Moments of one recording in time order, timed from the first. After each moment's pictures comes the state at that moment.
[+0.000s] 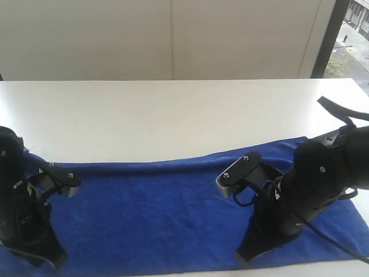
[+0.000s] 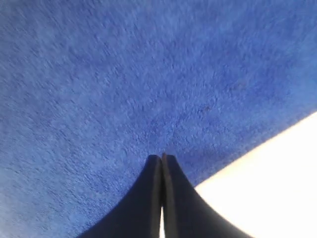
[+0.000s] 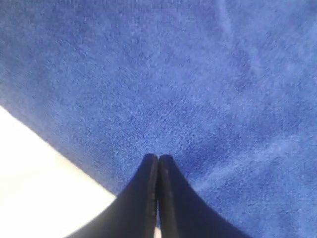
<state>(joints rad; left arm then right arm) -0.44 1.58 -0.73 -0.06 0.80 0.24 0.41 1.59 -0.72 0.10 0.54 -0.28</state>
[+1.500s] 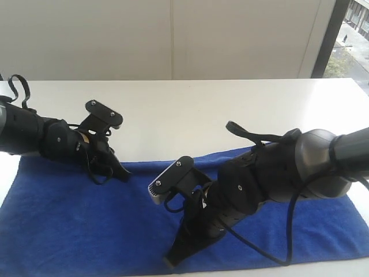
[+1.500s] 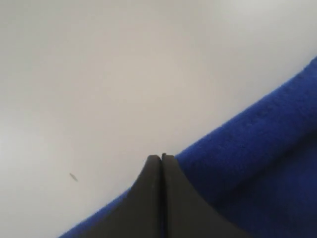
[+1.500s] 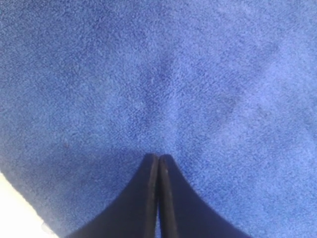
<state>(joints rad) -0.44 1.90 -0.97 -0.16 0.03 0.38 0.64 1.81 -0.88 0.20 0.31 -0.27</state>
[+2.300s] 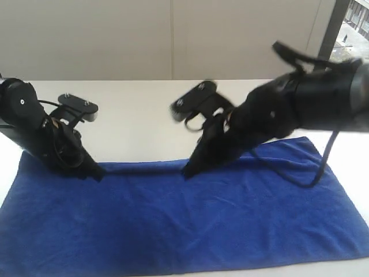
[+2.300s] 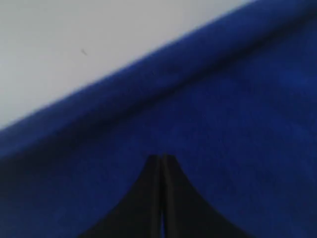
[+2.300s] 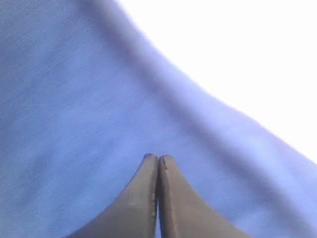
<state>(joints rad) -0.36 1.71 -0.99 -0.17 0.52 0.34 0.46 1.69 -1.06 -0.03 0.40 -0.18</state>
